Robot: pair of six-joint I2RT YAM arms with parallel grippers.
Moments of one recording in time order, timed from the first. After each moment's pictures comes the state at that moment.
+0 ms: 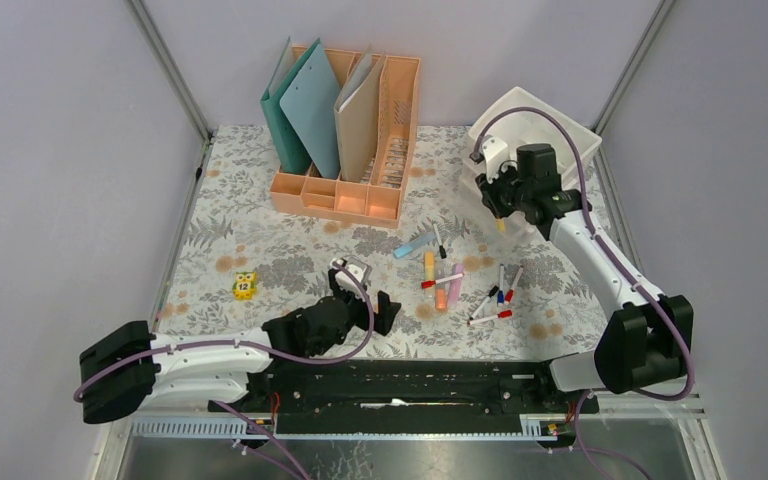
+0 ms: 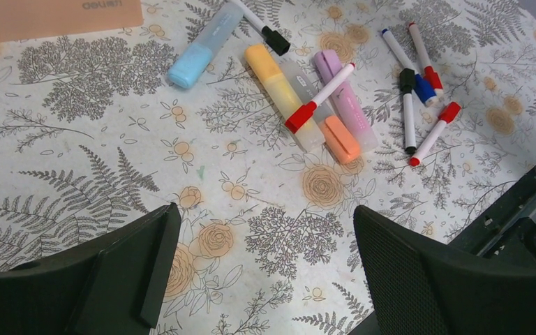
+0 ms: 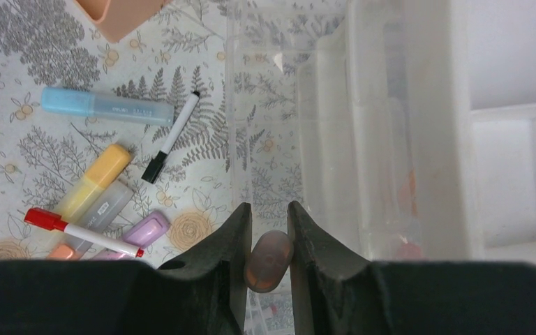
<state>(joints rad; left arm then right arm) -1.17 1.00 0.31 0.36 -0.46 -0.42 0.24 1.39 1.13 -0.43 -0.23 -0.42</state>
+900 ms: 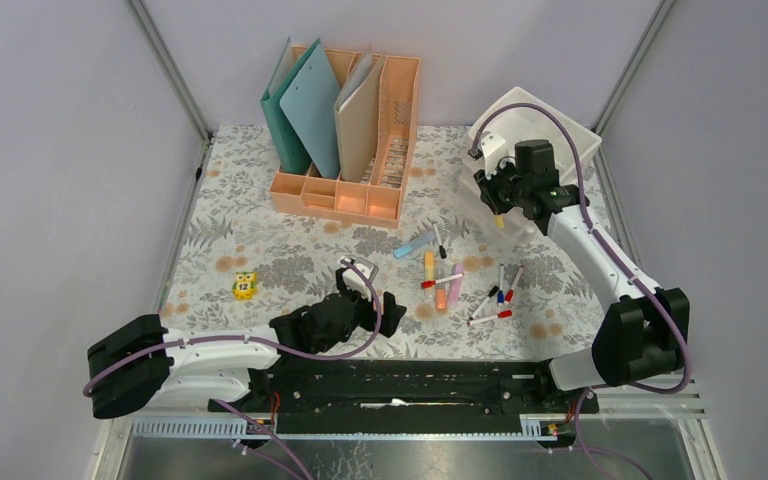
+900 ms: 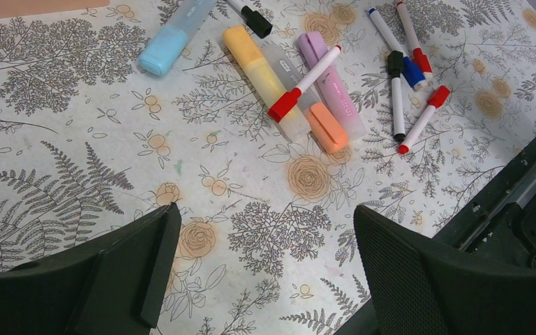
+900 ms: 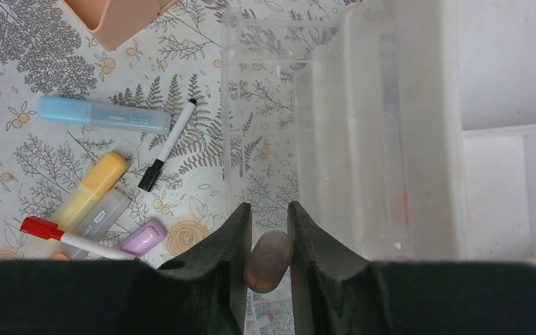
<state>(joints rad) -1.15 1.08 0.33 0.39 -0.38 -0.45 0.24 1.43 1.18 -0.43 -0.23 -0.42</state>
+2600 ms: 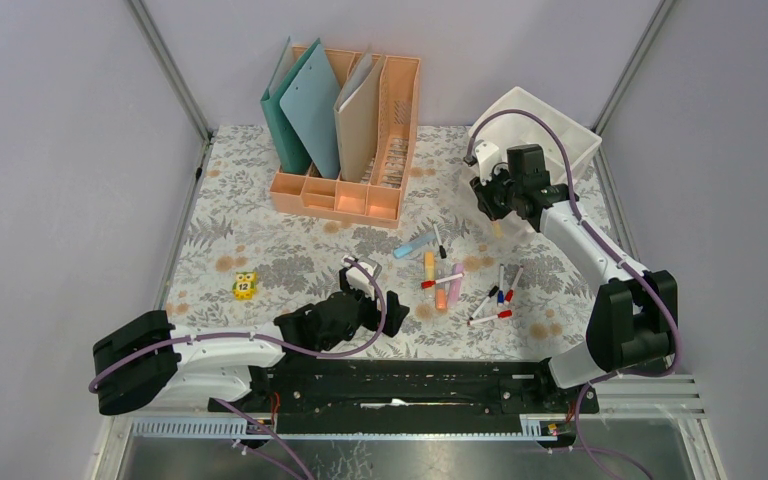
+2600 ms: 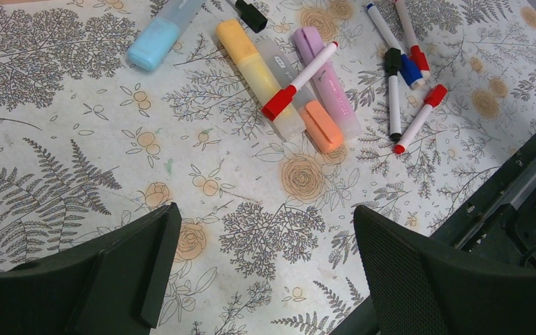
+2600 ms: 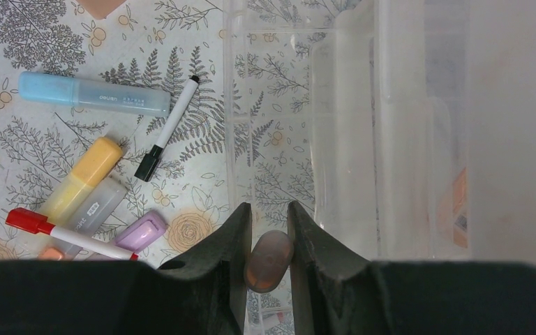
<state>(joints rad) -1.15 1.13 0.35 0.40 -0.36 -0.47 0.24 1.50 1.16 -0.43 -0.23 -0.42</state>
